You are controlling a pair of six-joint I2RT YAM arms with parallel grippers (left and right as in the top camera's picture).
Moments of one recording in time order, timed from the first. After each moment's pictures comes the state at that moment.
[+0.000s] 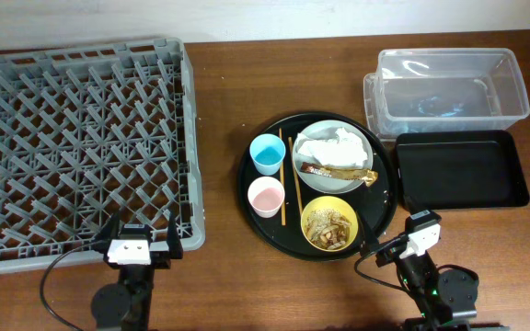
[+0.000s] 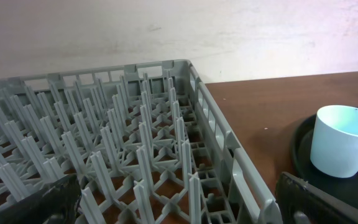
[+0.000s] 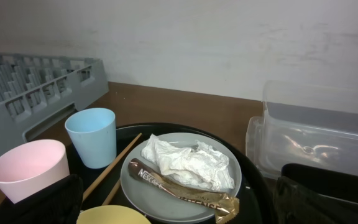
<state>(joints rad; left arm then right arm) 0.01 0.02 0.02 -0.08 0.03 0.07 0.05 0.01 0.01 -0.05 -0.28 -0.01</state>
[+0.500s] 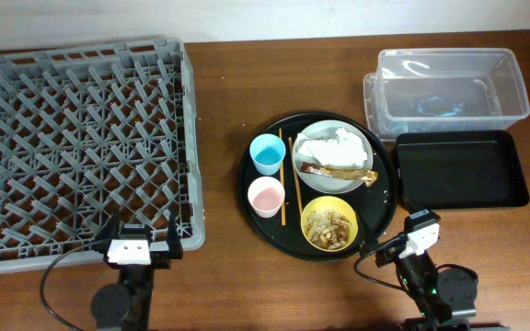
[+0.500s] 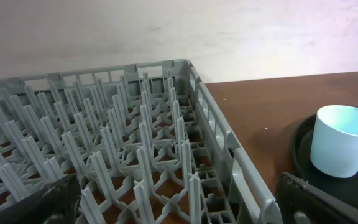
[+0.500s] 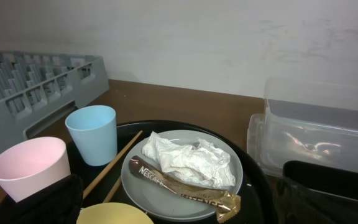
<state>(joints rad) 0.01 0.02 0.02 -0.08 0.03 0.07 0.05 0.02 0.01 -0.05 -0.28 -0.01</state>
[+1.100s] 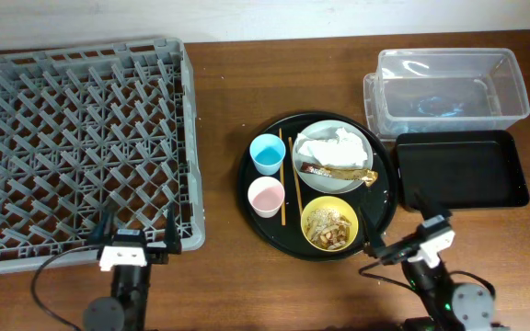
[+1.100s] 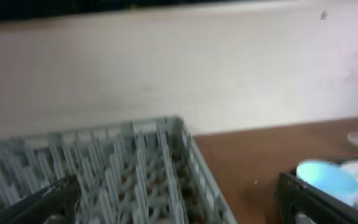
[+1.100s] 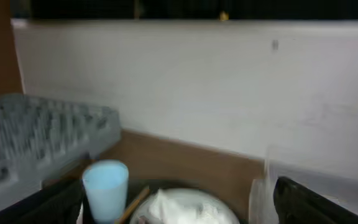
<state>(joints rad) 0.01 0.02 0.05 0.08 0.09 0.07 0.05 0.03 0.10 0.10 -0.33 -0.01</state>
